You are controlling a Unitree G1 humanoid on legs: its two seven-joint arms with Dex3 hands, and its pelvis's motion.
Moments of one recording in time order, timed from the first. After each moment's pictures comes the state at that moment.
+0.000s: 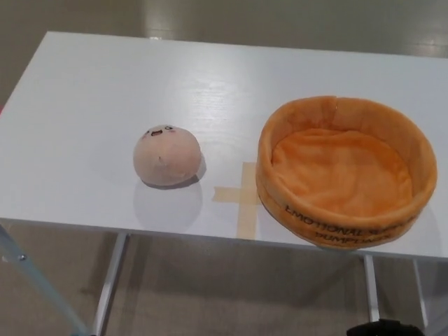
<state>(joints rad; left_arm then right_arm) -0.15 0.27 -0.12 1.13 0.19 -0.26 0.12 -0.27 -0.20 0.01 1.22 -0.18 -0.22 -0.06</state>
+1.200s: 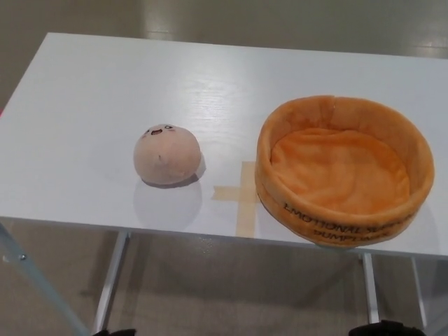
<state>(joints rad) 0.29 0.57 -0.20 0.31 0.13 -0.44 -0.19 -0.27 -0.21 0.00 1.26 -0.18 -0.28 -0.07</state>
